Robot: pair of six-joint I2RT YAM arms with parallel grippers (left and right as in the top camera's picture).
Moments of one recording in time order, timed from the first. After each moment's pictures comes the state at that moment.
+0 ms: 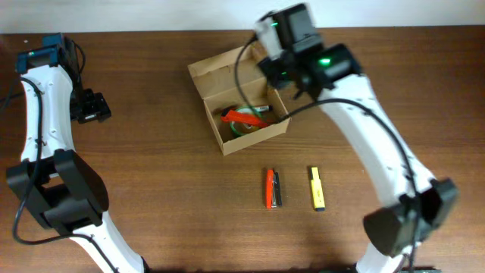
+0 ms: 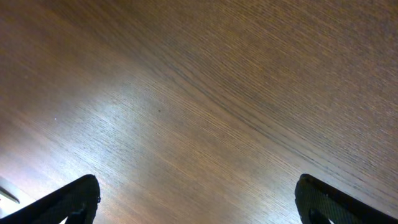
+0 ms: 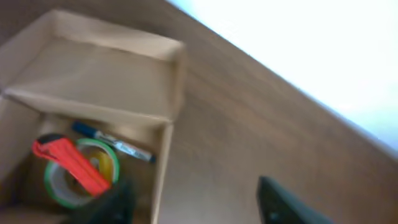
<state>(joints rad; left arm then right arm) 0.28 2.07 1.94 -1.40 -0.30 -0.20 0.41 1.86 1.96 -0.97 0.18 -0.21</state>
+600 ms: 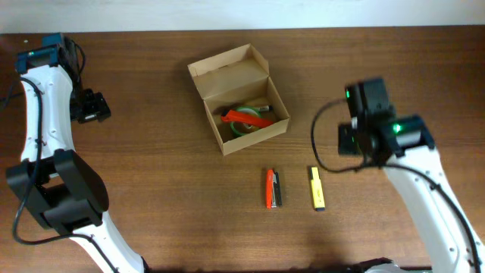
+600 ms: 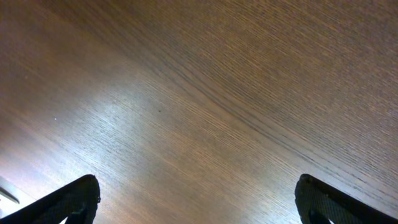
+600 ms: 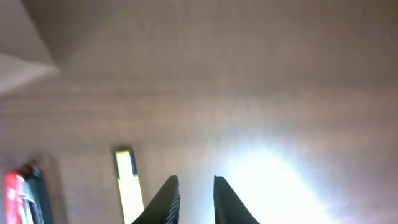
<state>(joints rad) 0.28 2.07 1.94 -1.40 -0.30 -0.20 0.19 1.36 1.22 -1.09 0.26 0.23</state>
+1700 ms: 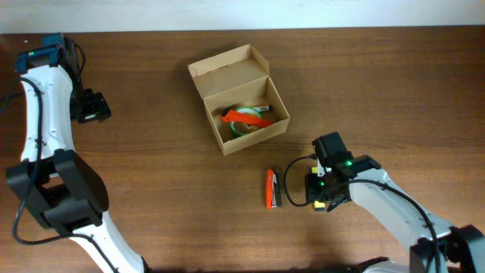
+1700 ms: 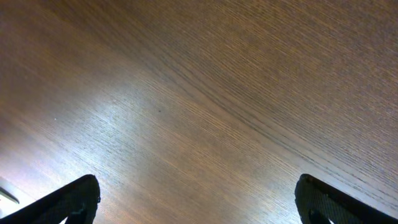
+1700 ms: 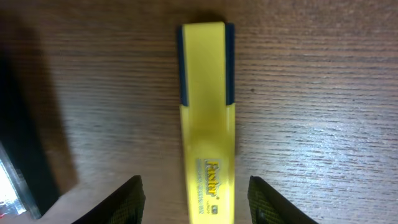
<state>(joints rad) 0.28 2.07 1.94 -1.40 -0.30 -0.20 0.30 1.45 0.72 -0.72 -0.05 0.32</state>
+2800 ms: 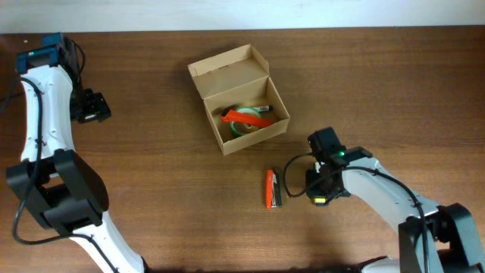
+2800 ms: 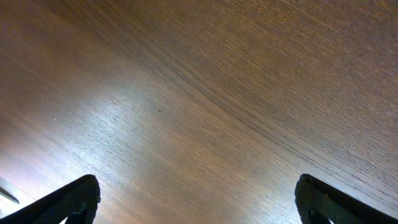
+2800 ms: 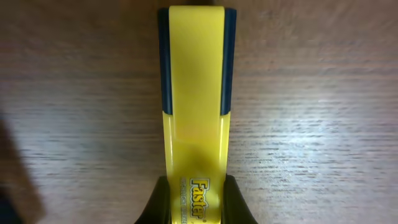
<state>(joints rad) 0.28 2.07 1.94 -1.40 -0.30 -0.20 0.30 1.55 0.80 -0.76 0.01 0.34</state>
